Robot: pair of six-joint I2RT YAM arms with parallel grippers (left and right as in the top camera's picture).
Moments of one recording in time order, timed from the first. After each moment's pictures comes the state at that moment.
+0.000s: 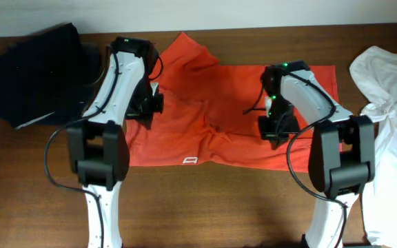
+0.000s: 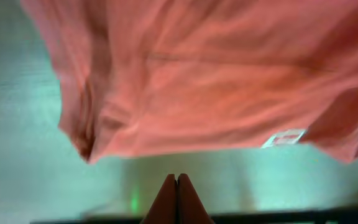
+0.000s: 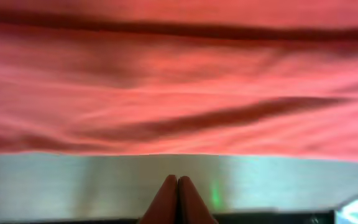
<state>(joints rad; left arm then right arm) -0.22 2.32 2.12 -1.68 0.09 -0.18 0.15 2.10 1.61 -1.45 -0.04 0.21</state>
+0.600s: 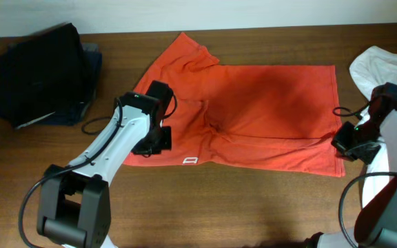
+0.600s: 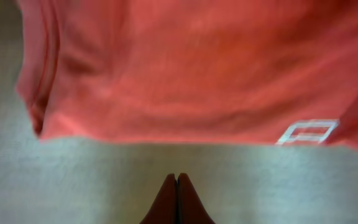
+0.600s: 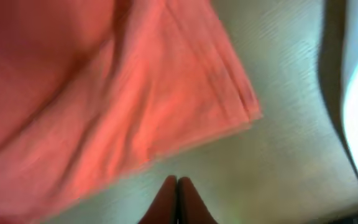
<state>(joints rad) -0.36 1.80 1.33 -1.10 -0.03 -0.39 -0.43 1.66 1.21 -1.15 -0.09 0.32</state>
